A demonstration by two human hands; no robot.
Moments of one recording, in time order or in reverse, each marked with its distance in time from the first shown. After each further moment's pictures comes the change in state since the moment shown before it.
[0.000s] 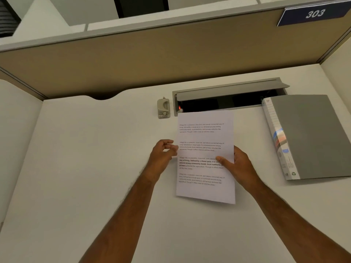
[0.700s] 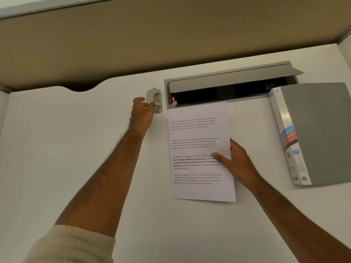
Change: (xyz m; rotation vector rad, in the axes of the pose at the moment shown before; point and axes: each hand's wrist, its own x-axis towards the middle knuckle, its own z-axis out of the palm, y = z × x) left_hand 0.154 0.057 -0.017 0.206 0.279 0.013; right_hand 0.050 0.023 0.004 -0.025 -0.045 0.105
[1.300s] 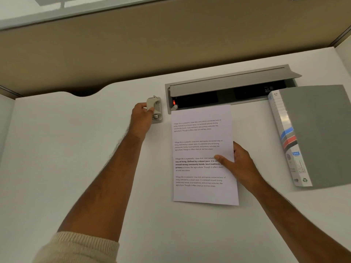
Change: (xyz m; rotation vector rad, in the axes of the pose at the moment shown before) left_hand -0.012 0.010 -0.010 -0.037 0.019 0.010; right_hand -0.005 0.001 -0.004 0.037 0.018 -0.006
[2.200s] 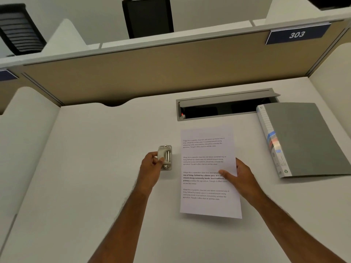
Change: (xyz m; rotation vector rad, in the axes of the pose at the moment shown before) left_hand -0.196 -0.091 -0.055 -0.060 -0.033 0.036; right_hand -0.098 0.007 -0.005 -0.074 0.027 -0.080
